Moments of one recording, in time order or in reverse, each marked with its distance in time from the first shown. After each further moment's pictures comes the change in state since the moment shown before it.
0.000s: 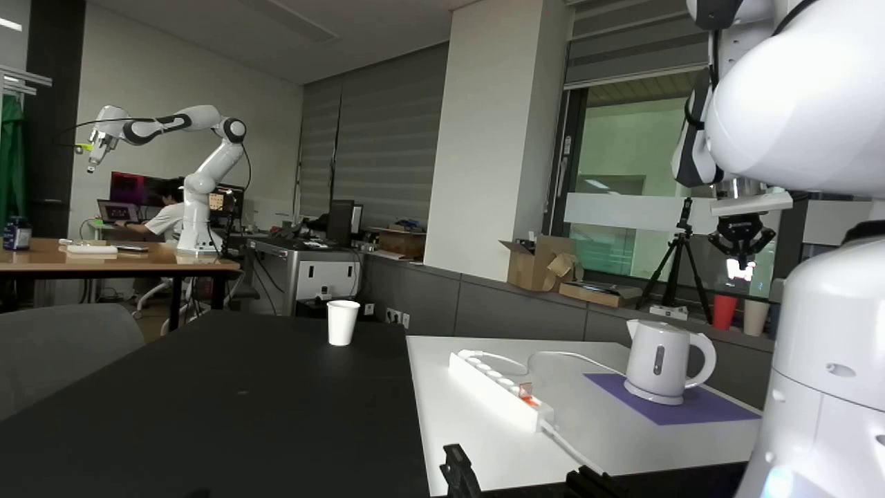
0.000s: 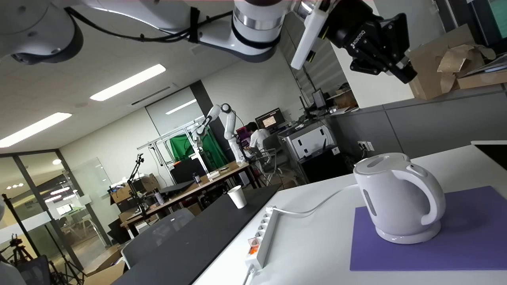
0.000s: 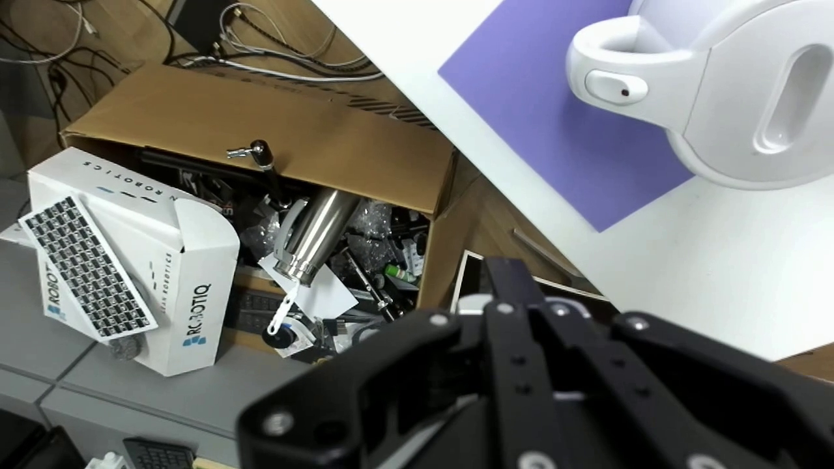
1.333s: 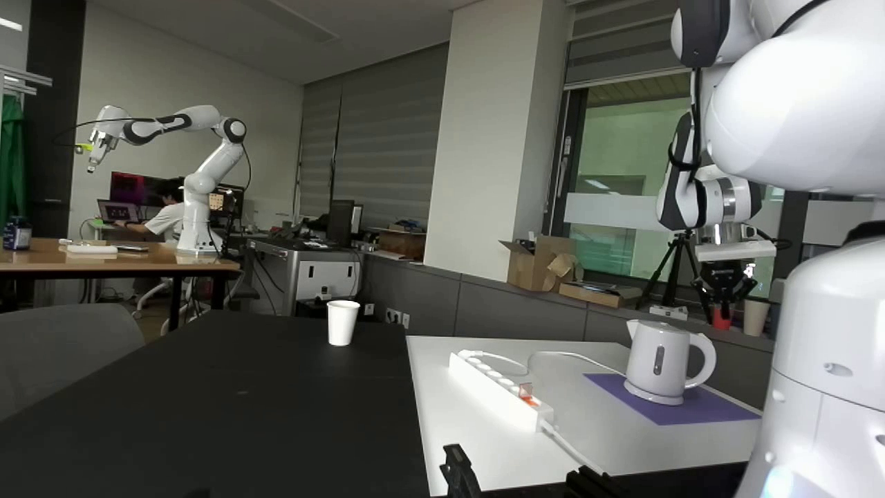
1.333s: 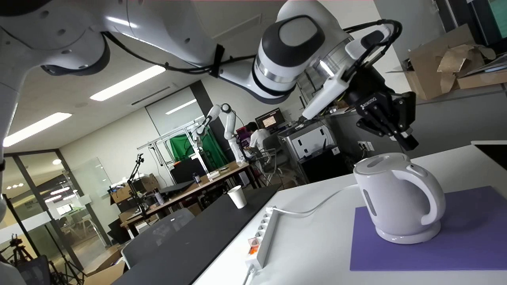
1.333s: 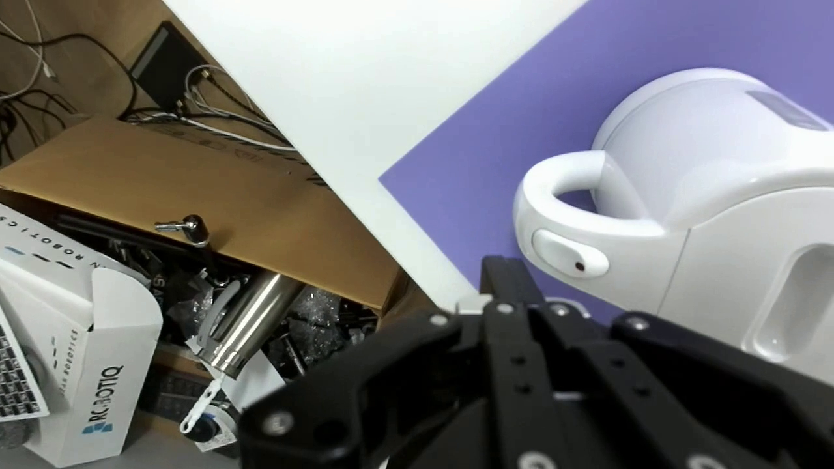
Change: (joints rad) arm -0.024 0.152 0.066 -0.027 0.043 0.045 -0.062
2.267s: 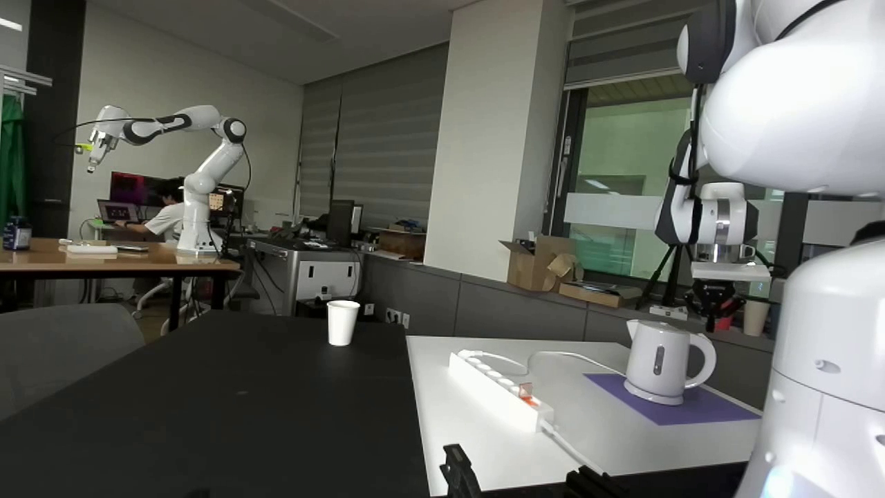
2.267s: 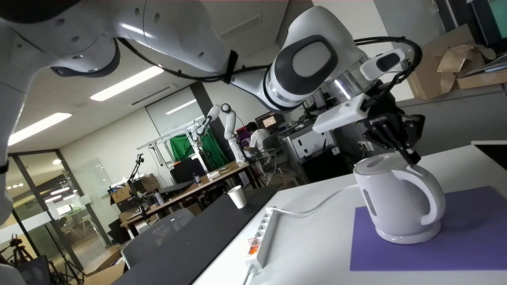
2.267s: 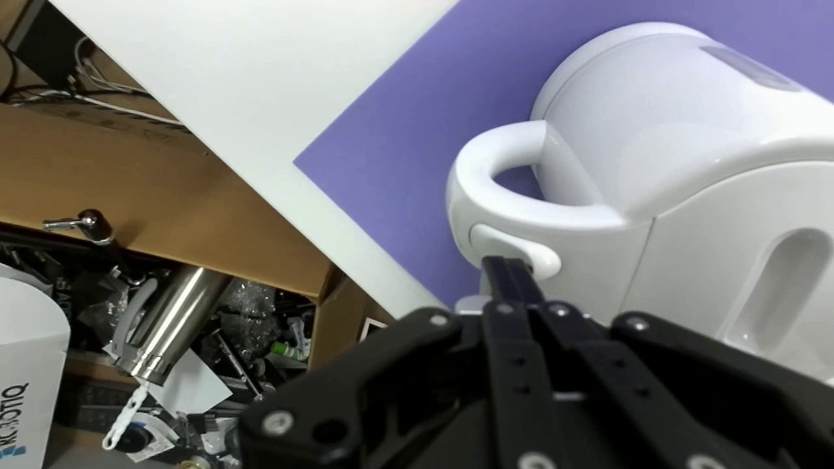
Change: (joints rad) arm -0.102 0.072 0.118 0.017 0.159 0.126 -0.114
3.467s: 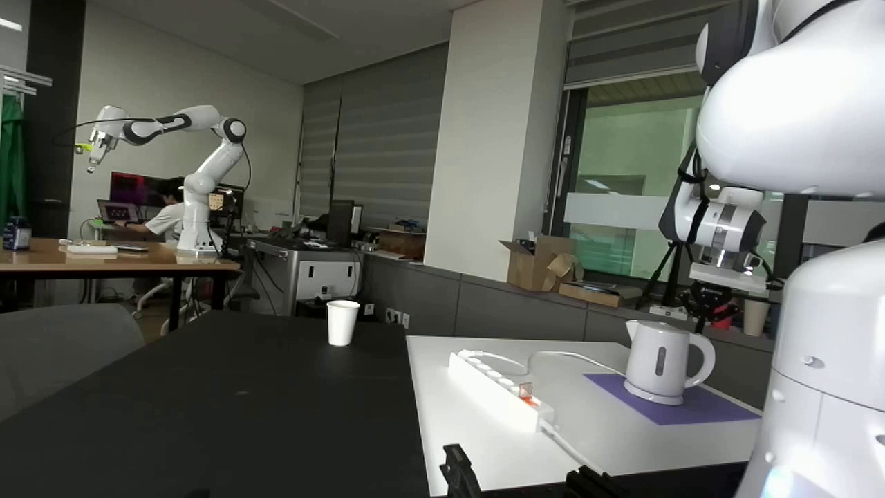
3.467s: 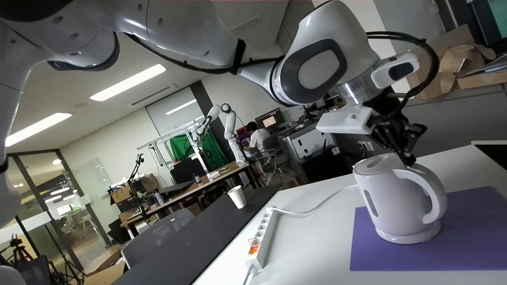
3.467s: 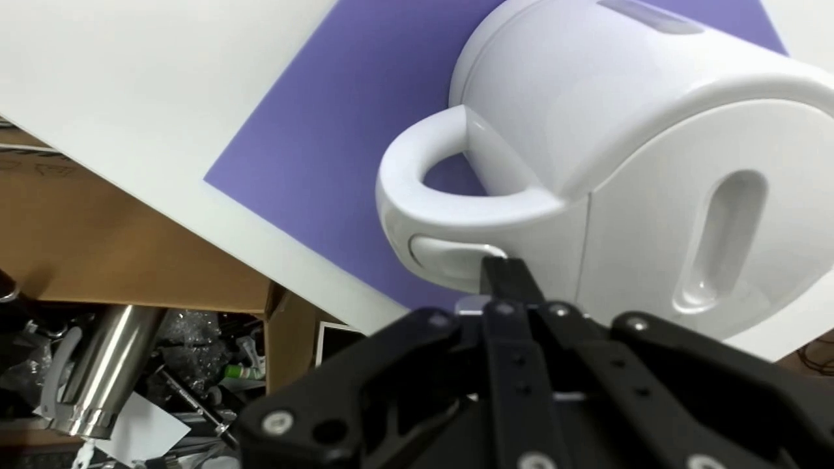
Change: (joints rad) arm -0.147 0.019 0.157 0.025 0.178 0.020 -0.079
